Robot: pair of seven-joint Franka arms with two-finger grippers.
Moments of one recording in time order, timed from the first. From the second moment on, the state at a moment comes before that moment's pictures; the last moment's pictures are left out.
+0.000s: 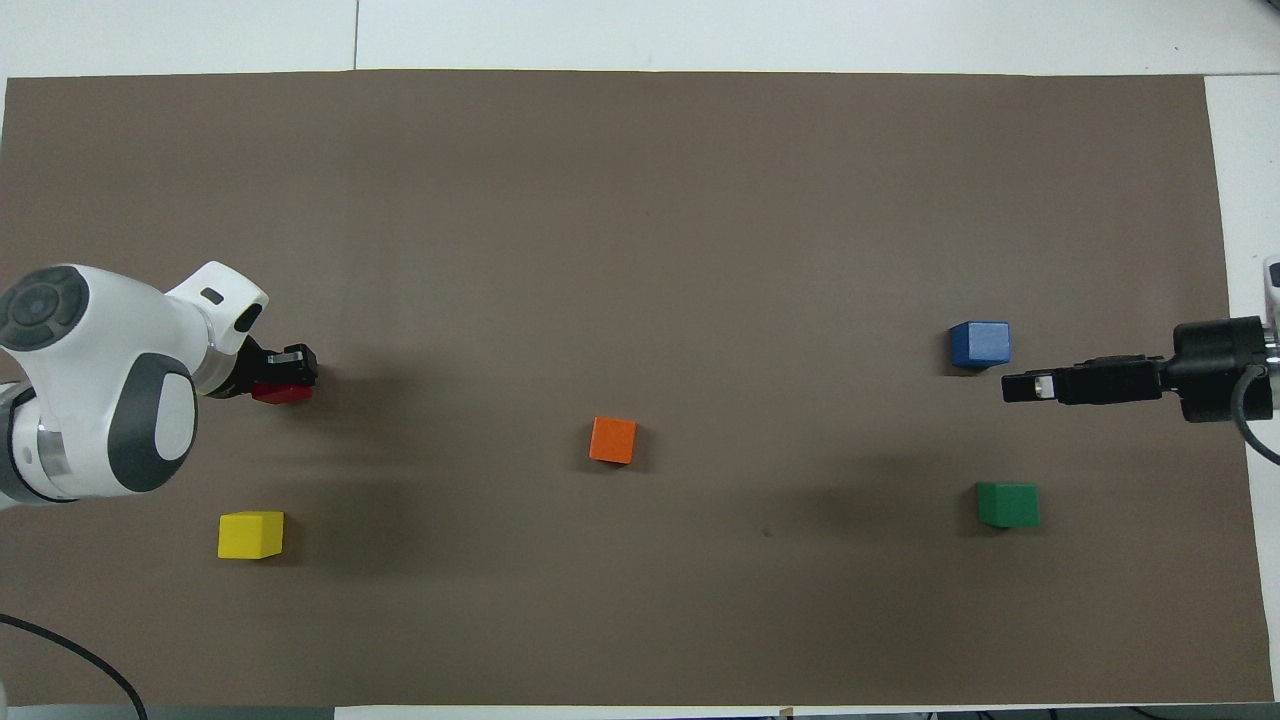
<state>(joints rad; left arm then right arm) 0.00 0.12 -0.04 -2.14 -0.03 2.17 -0.20 -0.19 -0.11 -0.06 -2.12 0.93 1.62 -0.62</state>
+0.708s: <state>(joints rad) -0.07 -0.12 -0.14 -1.89 -0.42 1.63 -1.01 -0.19 0.22 -0.05 -2.22 1.52 1.10 -0.94</state>
